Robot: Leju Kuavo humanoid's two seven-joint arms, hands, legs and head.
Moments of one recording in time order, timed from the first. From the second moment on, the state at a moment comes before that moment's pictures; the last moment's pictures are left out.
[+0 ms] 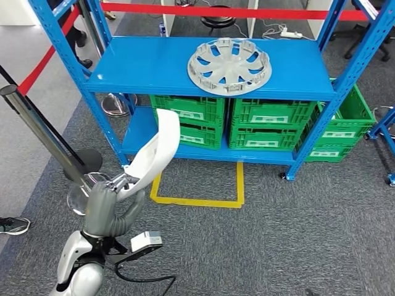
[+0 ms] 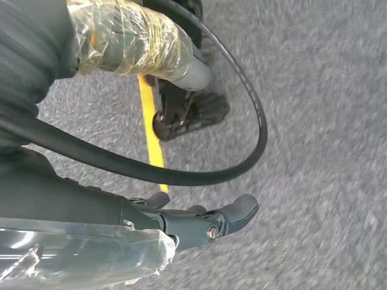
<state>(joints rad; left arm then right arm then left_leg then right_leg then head) 0.07 -0.02 -0.37 -1.77 -0.83 0.44 -0.20 -0.14 -0.02 1.27 -0.07 -1.55 -0.09 -0.41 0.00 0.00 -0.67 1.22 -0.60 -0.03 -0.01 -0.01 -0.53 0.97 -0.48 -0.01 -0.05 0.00</state>
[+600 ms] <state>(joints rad) 0.05 -0.03 -0.39 -1.74 -0.83 0.44 -0.20 -0.14 0.01 1.20 -0.08 -1.55 -0.15 -0.39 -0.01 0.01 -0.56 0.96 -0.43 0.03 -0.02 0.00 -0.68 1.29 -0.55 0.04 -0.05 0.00</state>
